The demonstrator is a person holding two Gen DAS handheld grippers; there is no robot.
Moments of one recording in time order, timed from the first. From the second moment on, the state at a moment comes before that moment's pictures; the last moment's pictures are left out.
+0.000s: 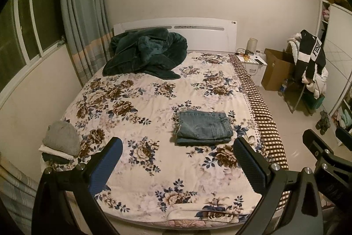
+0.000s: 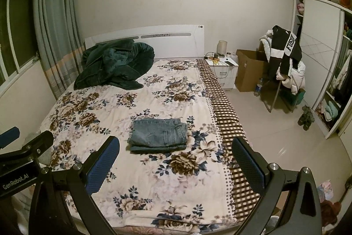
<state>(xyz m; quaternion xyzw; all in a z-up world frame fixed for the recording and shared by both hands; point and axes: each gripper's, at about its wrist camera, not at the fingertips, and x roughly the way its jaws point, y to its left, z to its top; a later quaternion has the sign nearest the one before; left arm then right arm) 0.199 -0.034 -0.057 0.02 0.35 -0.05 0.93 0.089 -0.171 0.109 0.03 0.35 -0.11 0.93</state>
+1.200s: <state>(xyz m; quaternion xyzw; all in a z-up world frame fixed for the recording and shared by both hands) 0.192 -0.029 -0.050 0.03 0.35 -0.04 0.94 0.096 -0.170 0.111 0.03 0.35 -0.11 0.93</state>
